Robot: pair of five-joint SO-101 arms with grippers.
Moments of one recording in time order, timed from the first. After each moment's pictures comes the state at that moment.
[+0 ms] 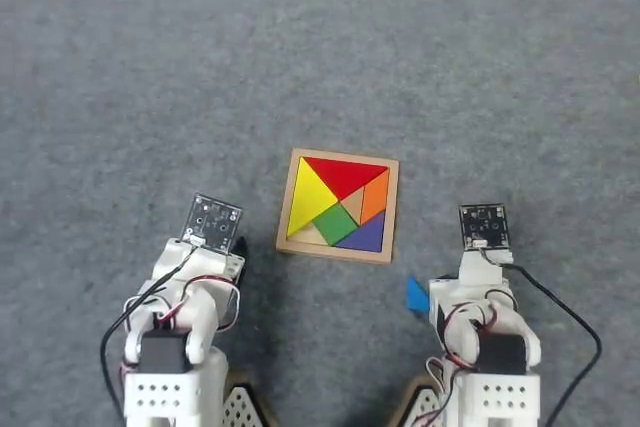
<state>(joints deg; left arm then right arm) -5.7 -102.9 96.9 64.7 -13.0 -2.1 -101.8 95.5 73.7 3.6</state>
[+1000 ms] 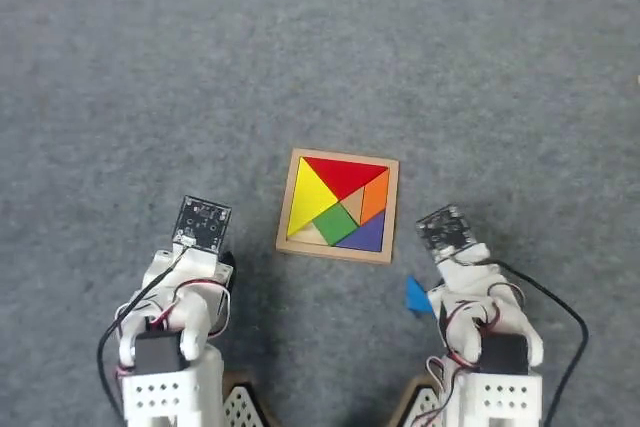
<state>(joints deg) -11.5 -102.9 96.9 70.6 -15.2 -2.1 -99.8 92.4 71.7 30.4</state>
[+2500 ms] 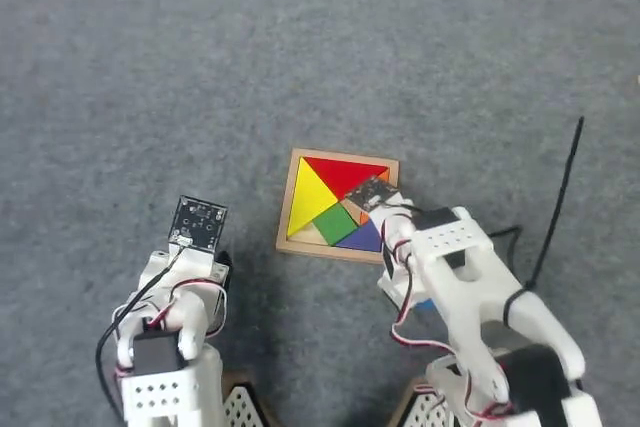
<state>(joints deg) -13.4 -102.9 96.9 70.6 -15.7 -20.7 -14.2 56.6 61.9 21.1</state>
